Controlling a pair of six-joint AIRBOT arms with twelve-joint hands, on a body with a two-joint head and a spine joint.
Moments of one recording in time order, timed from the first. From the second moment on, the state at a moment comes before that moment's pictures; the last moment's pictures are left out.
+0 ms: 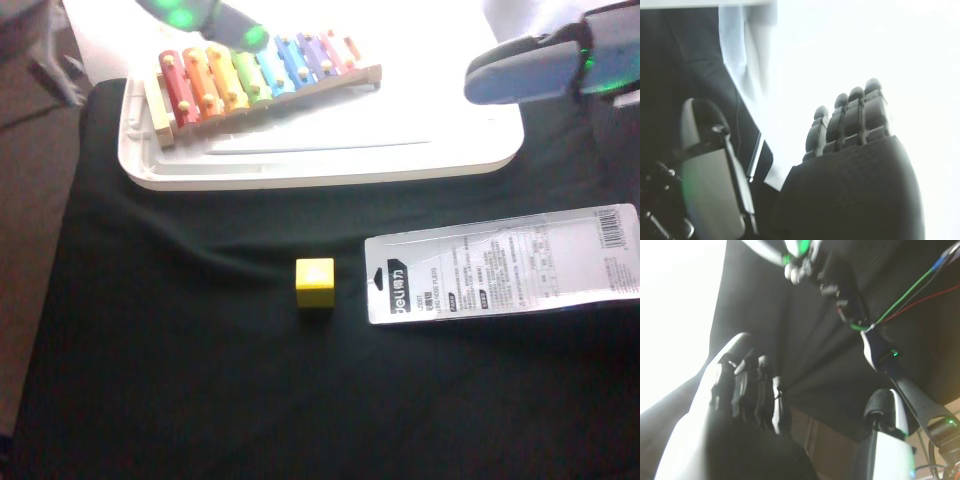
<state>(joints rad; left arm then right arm) 0.33 -1.27 1.72 0.50 -0.37 0.31 -0.53 -1.08 1.42 -0.48 1.13 0.09</state>
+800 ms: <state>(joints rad) 0.14 -0.93 1.32 1.07 -0.23 0.31 -0.69 -0.95 1.35 -0.54 1.00 0.09</state>
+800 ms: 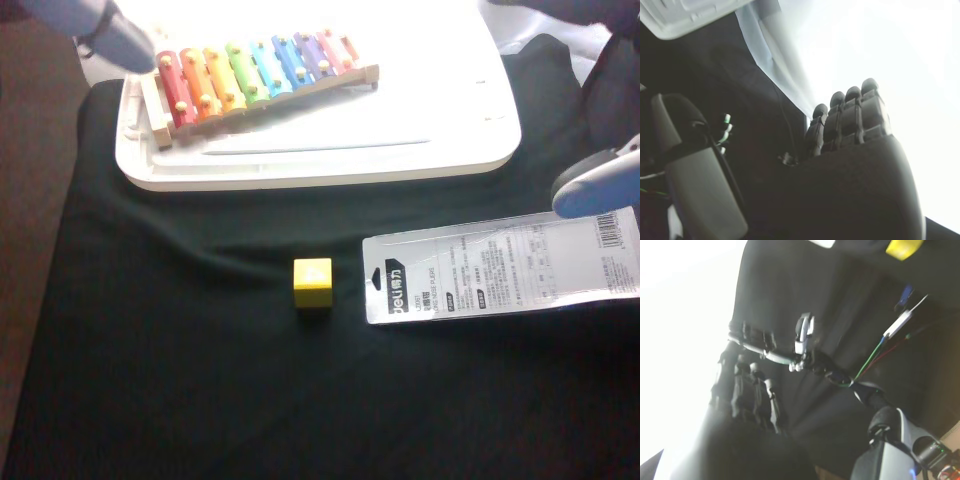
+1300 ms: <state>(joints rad) 0.12 -0.75 1.13 1.21 -0.22 0.31 -0.75 -0.95 1.32 -0.58 0.96 0.09</state>
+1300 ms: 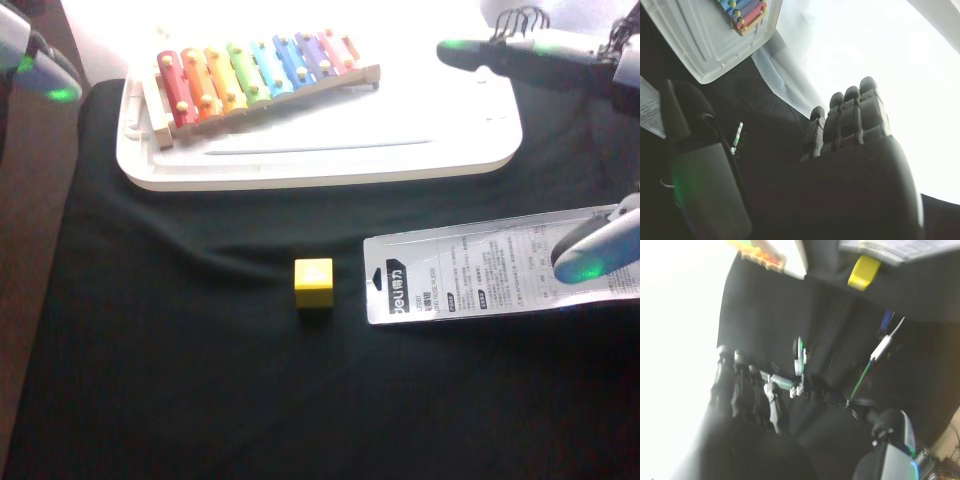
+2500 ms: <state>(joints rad) 0.21 -0.68 1.06 1.18 -0.24 0.31 -0.77 -0.86 1.32 -0.83 0.82 0.21</state>
